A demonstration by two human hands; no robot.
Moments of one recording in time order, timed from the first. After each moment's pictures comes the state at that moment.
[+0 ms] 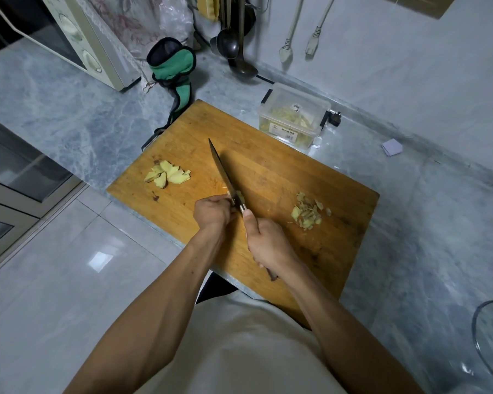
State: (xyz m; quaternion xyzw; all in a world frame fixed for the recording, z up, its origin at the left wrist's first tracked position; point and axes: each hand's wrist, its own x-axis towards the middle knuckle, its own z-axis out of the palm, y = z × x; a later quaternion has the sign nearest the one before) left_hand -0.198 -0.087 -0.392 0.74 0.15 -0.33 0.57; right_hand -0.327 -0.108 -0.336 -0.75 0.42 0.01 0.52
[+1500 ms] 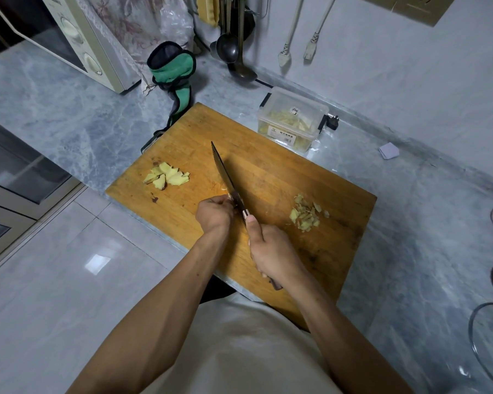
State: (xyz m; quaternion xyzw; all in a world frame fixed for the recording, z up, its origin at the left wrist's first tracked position) left_hand -0.205 -0.088 -0.391 0.79 0.10 -0.29 0.53; right_hand -0.345 -0.102 -0.322 -0.75 0.42 0.01 0.51
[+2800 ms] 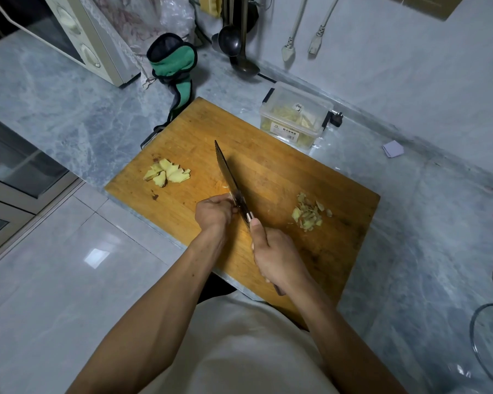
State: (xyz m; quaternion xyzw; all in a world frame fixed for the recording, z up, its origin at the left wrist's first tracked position) left_hand -0.200 -0.086 -0.397 0.74 0.15 -0.33 0.57; right_hand -0.349 -0.096 -0.324 -0.74 0.42 0.00 0.52
